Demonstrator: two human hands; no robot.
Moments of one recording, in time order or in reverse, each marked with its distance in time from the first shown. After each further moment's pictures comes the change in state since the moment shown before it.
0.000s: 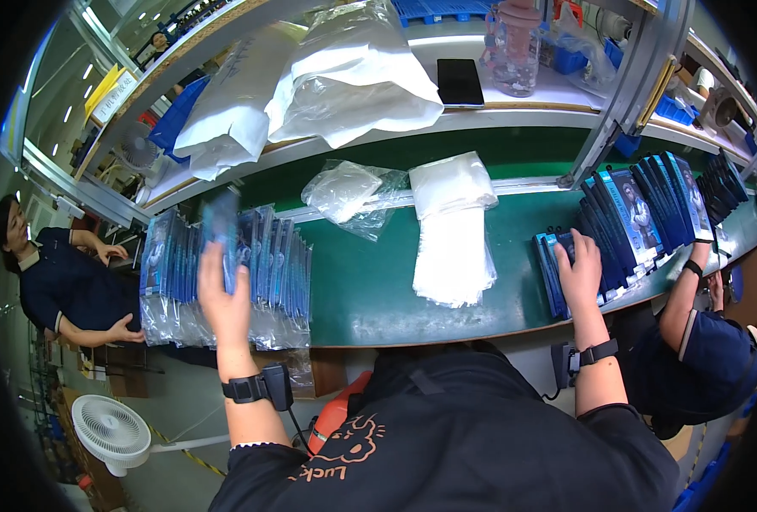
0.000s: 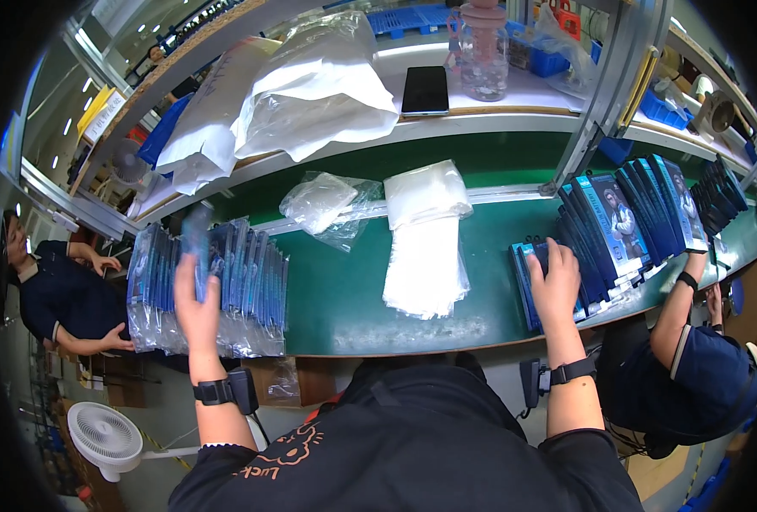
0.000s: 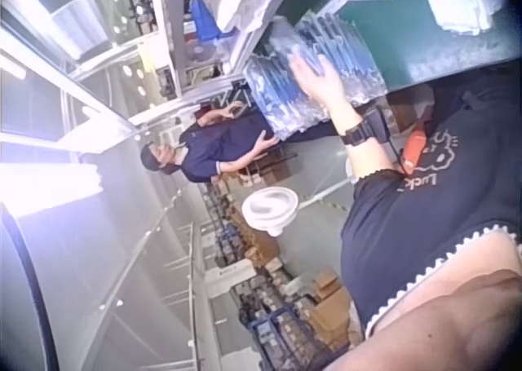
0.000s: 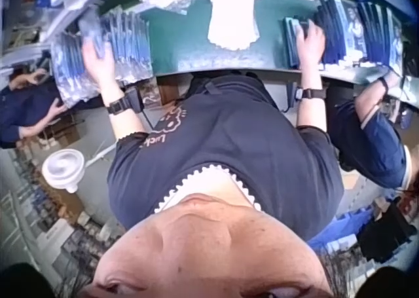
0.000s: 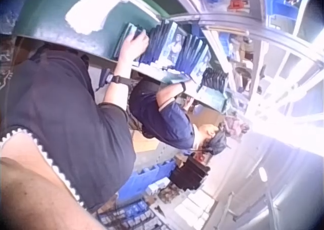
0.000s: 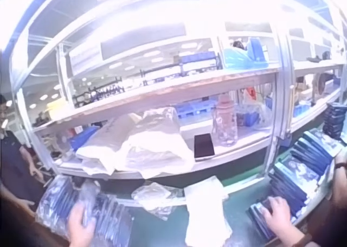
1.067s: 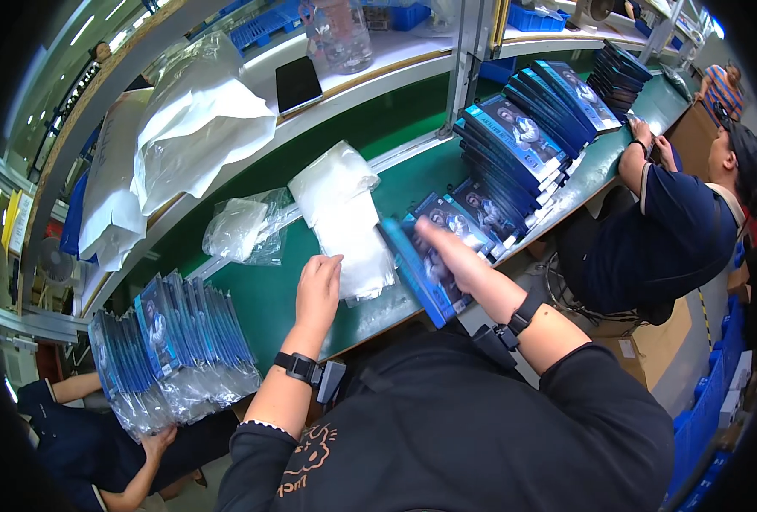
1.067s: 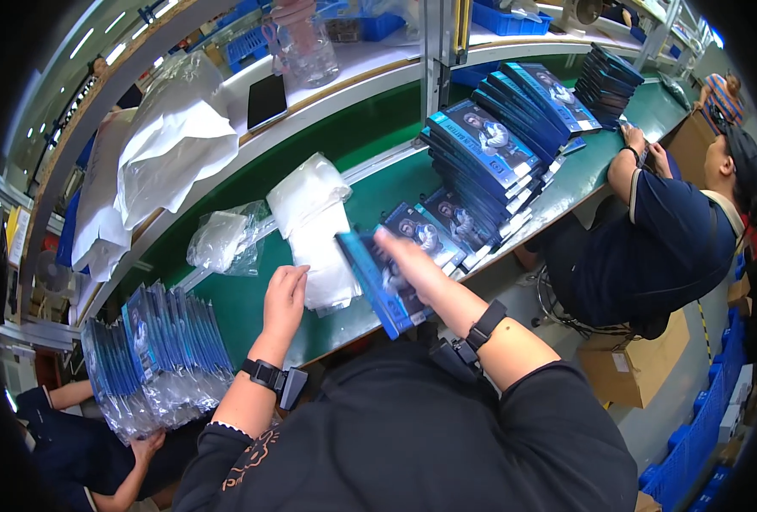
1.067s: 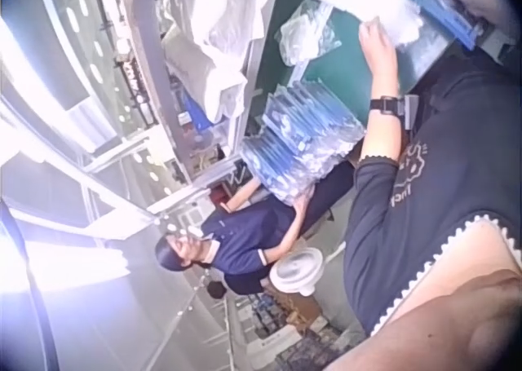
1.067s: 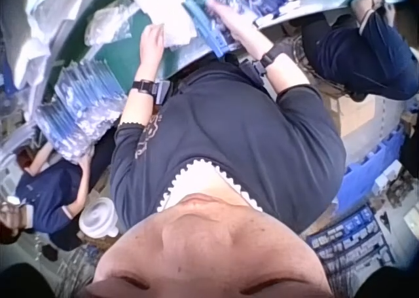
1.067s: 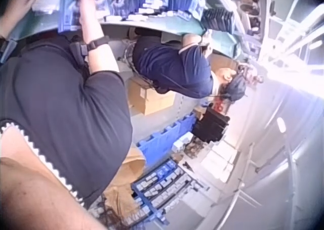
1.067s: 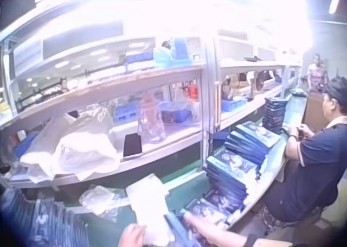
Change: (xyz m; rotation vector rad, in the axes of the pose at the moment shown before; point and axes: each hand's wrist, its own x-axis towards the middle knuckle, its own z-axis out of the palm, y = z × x) left_hand -0.074 0.142 0.186 -0.508 -0.590 0.347; right_hand -0.037 -0.041 0.023 1.500 -0.672 0.769
